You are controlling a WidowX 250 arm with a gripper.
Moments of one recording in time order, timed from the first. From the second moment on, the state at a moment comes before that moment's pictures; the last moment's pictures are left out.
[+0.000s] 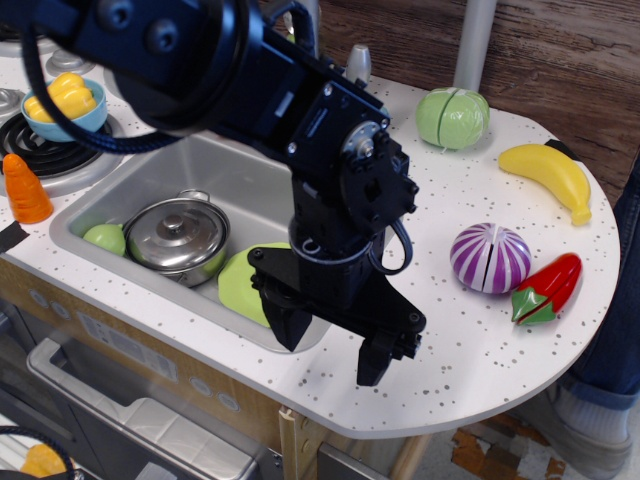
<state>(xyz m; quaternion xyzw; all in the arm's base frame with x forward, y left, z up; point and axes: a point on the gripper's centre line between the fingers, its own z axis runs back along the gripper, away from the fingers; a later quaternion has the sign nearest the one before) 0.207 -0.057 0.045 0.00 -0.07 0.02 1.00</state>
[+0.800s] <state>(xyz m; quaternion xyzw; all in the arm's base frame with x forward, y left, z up) 0.261 -0.108 0.078 -0.01 -0.08 0.10 0.99</state>
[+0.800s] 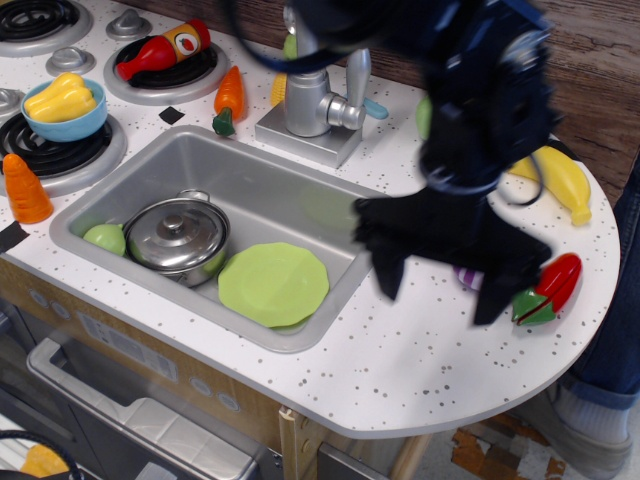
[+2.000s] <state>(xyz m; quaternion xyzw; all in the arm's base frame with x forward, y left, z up) 0.447 -0.138 0.068 0.04 -0.14 0.23 0.96</state>
